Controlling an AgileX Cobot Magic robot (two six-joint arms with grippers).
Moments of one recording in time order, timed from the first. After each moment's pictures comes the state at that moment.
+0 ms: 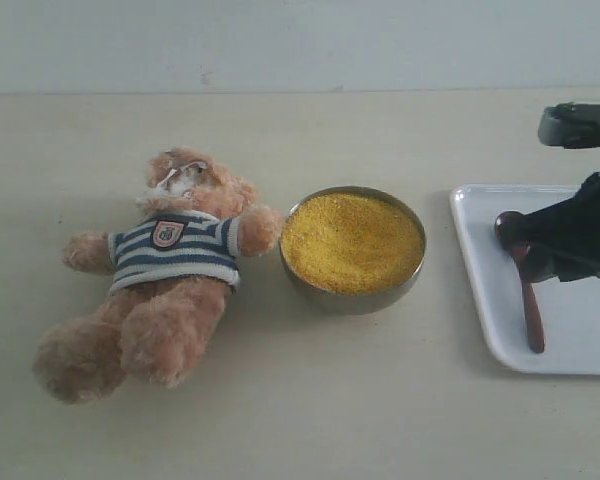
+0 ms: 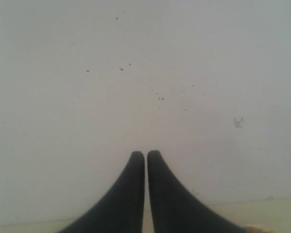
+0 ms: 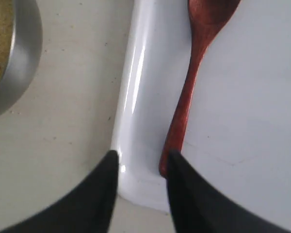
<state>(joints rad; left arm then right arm) 0.03 0.00 0.00 0.16 -0.23 -0.13 0.14 1.44 -0.74 0.26 0.63 -0.17</state>
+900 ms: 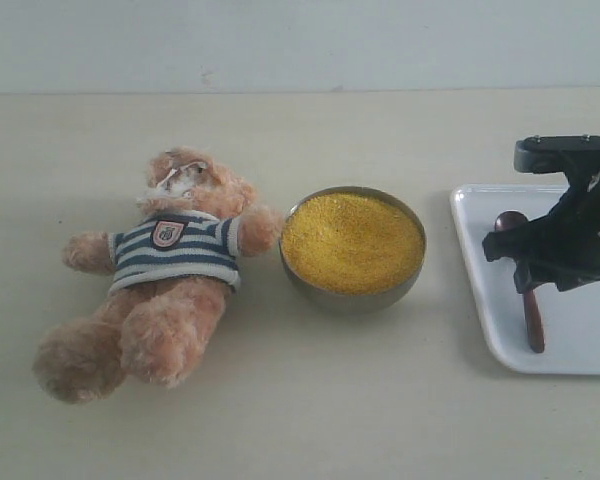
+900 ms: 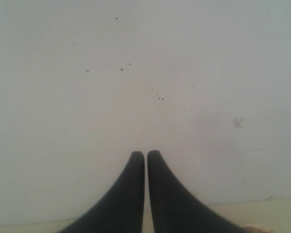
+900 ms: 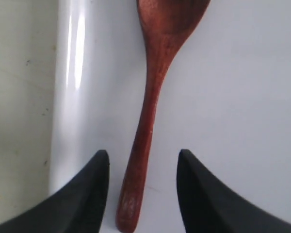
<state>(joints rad) 0.03 0.00 0.00 0.16 -0.23 -0.13 0.14 1.68 -0.81 0.09 0.54 -0.01</state>
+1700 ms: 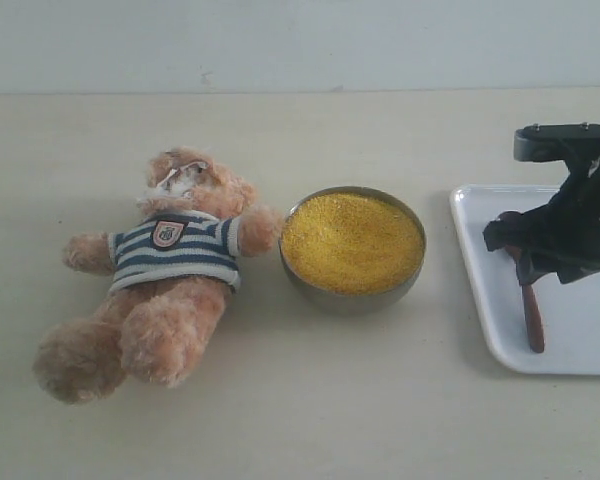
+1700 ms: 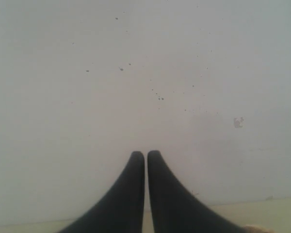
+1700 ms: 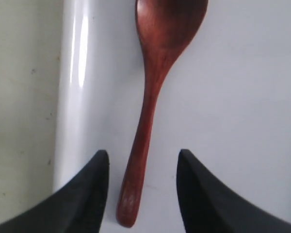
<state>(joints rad) 0.03 0.00 0.00 0.16 -0.23 -0.13 0.14 1.68 -0.87 0.07 0.61 0.00</state>
